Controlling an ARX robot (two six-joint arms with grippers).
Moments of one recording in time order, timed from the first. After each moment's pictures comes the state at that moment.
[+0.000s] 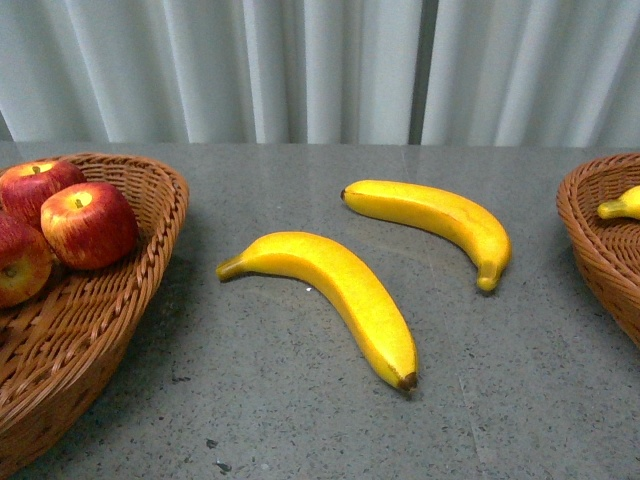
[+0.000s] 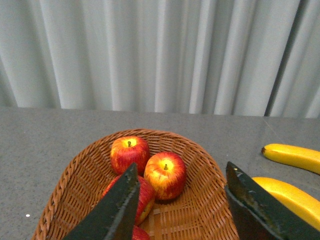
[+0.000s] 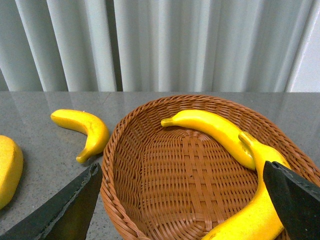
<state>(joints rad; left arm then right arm) -0.21 0.48 0.25 0.24 -0.22 -0.02 0.00 0.00 0.01 0.00 0.00 0.00</state>
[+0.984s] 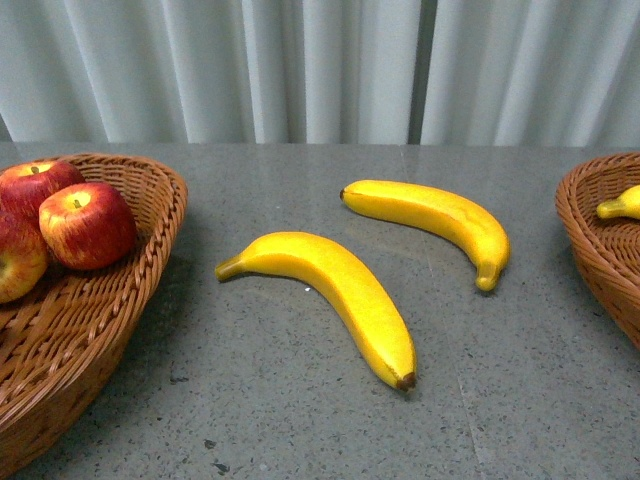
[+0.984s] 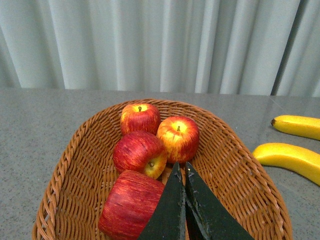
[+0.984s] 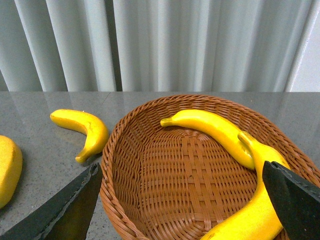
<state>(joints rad) 0.00 0.19 0.04 0.15 0.00 -0.01 0.00 0.00 0.01 0.00 0.00 0.00</state>
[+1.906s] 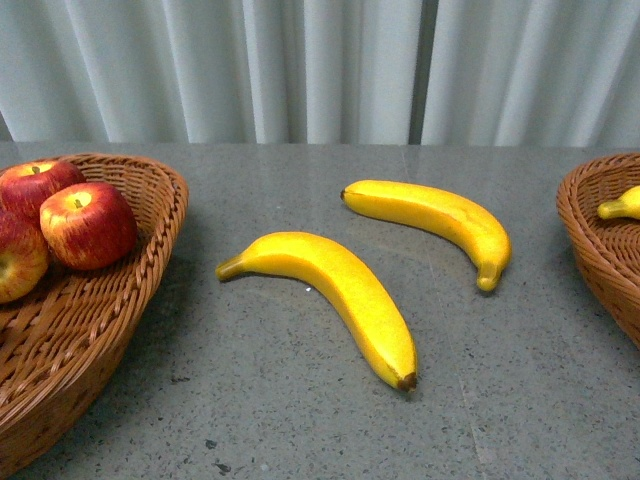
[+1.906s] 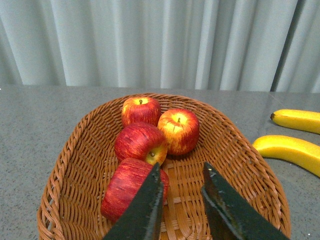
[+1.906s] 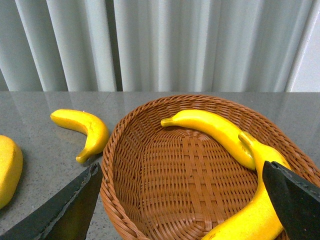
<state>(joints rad) 0.00 0.01 0.02 0.00 0.00 -0.01 0.00 0.00 0.01 0.00 0.00 0.00</state>
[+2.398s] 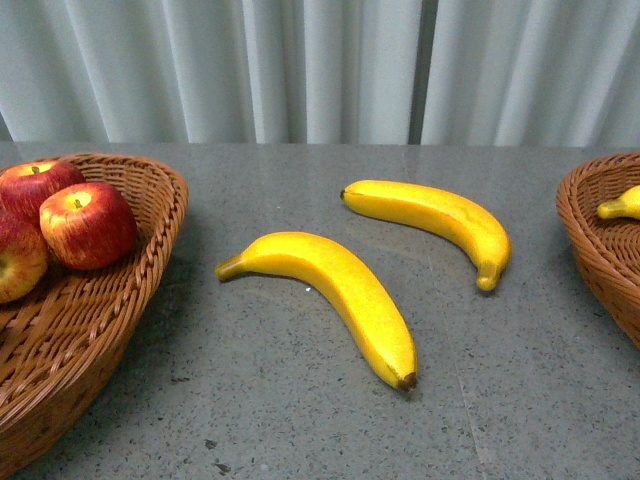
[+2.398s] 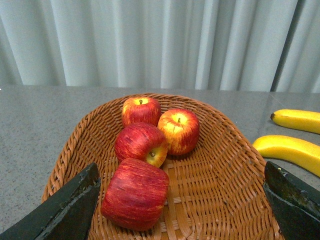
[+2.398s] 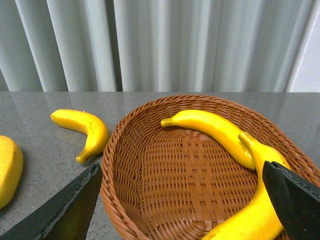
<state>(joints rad) 0.00 0.01 0.02 0.00 0.00 -0.01 0.00 0.00 0.01 0.00 0.00 0.00</state>
